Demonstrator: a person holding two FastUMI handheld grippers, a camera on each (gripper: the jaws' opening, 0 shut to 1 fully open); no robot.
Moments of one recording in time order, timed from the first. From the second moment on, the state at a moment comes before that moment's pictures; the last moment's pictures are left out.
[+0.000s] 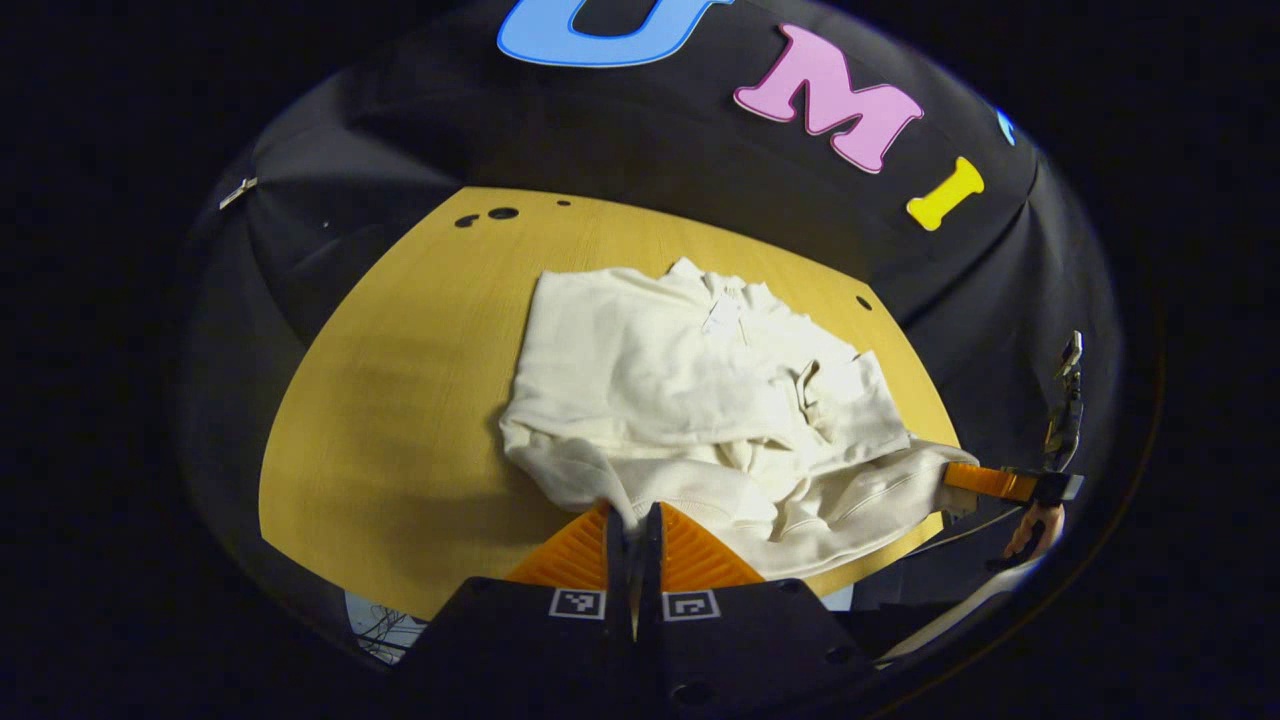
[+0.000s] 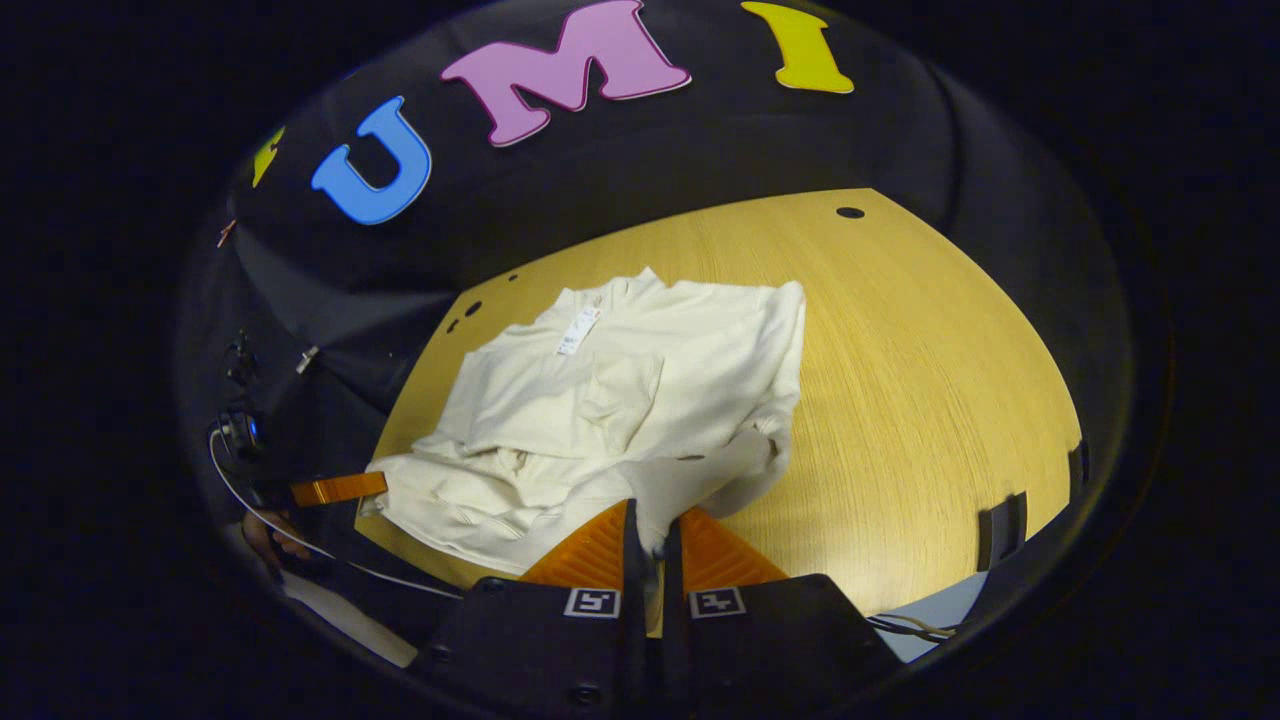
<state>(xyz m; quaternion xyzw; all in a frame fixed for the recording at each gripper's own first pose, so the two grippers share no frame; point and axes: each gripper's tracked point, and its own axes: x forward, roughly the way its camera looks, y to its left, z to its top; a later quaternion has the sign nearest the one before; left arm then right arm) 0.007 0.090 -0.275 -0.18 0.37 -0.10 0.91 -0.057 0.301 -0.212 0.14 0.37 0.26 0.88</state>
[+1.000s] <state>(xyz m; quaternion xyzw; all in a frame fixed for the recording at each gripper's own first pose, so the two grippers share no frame) 0.171 0.100 -0.254 -0.23 0.35 -0.04 0.91 0.114 0.335 -0.197 0.22 0.33 0.21 0.89</state>
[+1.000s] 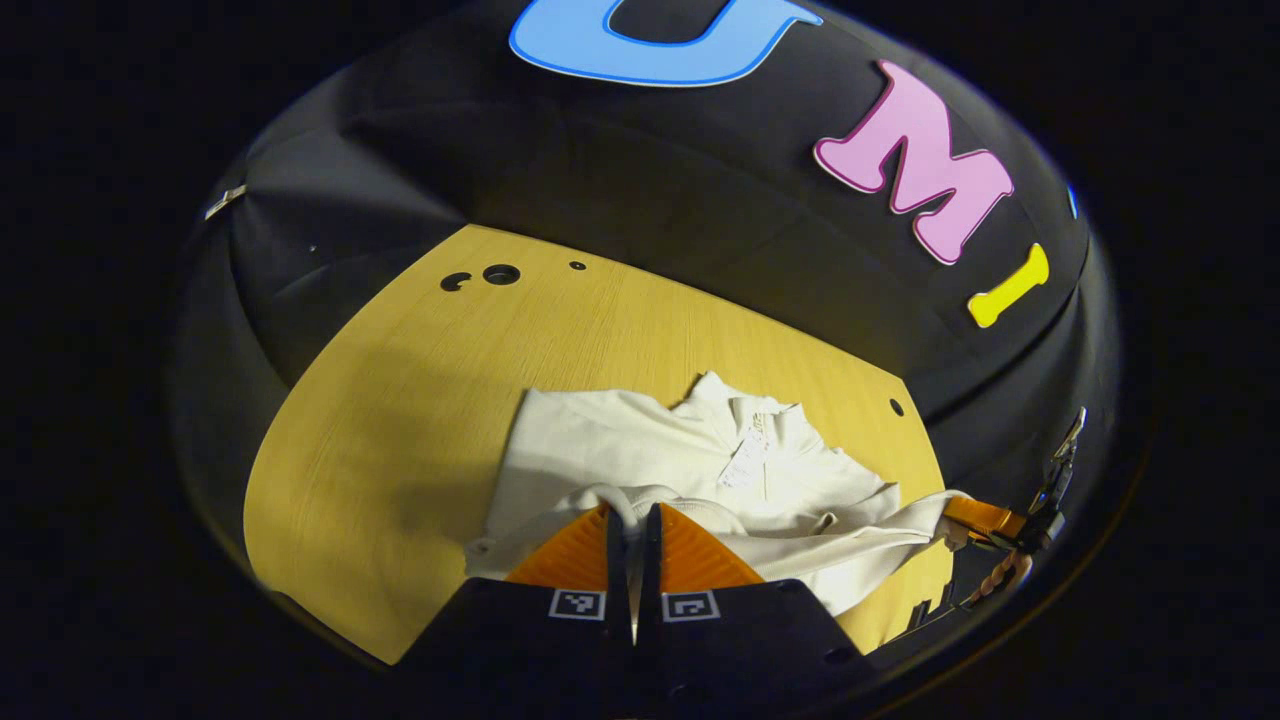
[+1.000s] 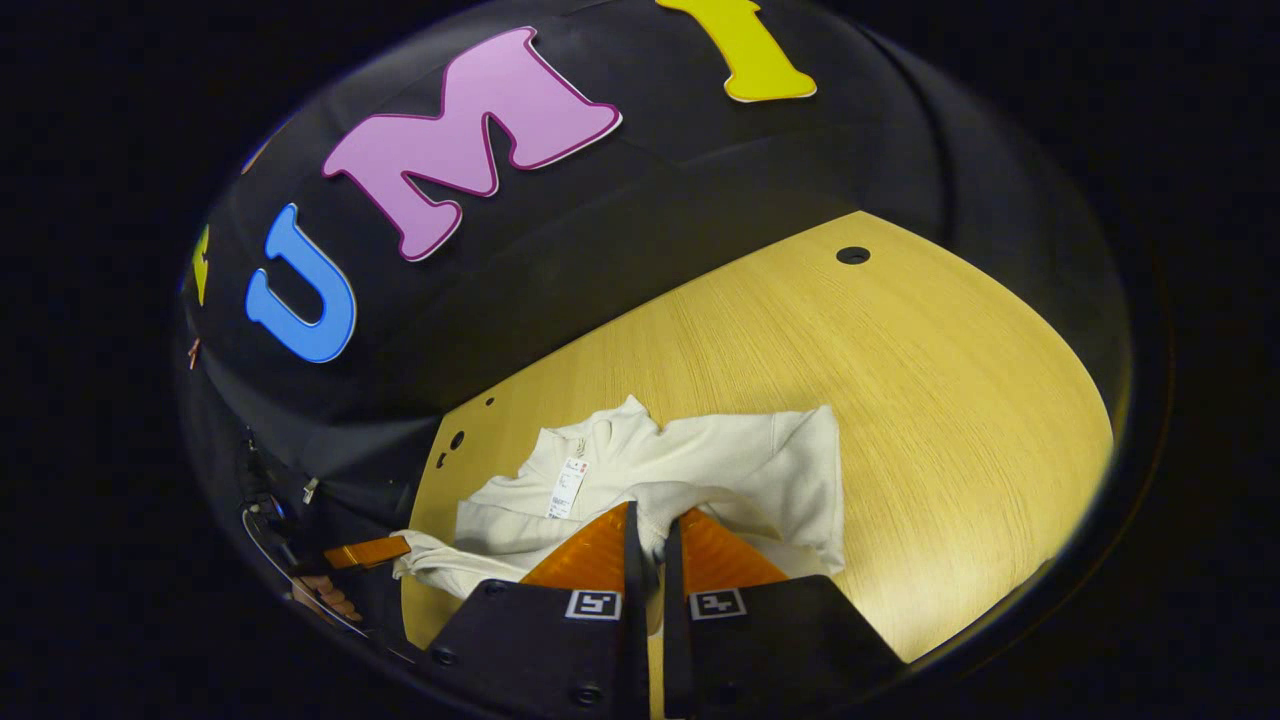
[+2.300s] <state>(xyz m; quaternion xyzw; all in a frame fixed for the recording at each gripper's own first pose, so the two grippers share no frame) 0.240 0.085 -0.355 -0.14 0.41 0.01 0.90 0.167 0.368 -0.315 0.08 0.40 0.21 0.89</state>
